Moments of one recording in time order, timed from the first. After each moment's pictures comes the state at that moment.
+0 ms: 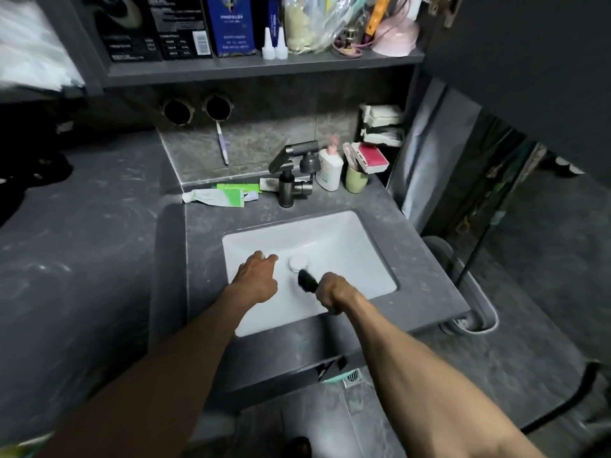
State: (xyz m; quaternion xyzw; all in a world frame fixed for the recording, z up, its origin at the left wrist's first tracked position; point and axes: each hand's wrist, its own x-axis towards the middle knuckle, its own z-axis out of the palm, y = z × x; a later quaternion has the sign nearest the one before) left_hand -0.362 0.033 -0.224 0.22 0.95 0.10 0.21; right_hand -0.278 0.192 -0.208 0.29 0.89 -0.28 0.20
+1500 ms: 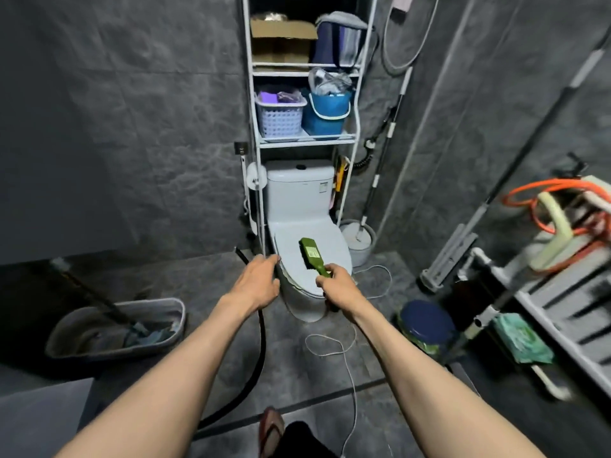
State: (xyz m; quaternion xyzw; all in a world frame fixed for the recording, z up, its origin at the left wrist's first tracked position) left_hand 0.159 0.479 -0.144 0.82 0.52 0.07 0.24; right_hand 0.342 0.406 -0.149 0.76 0.40 -0.38 -0.34
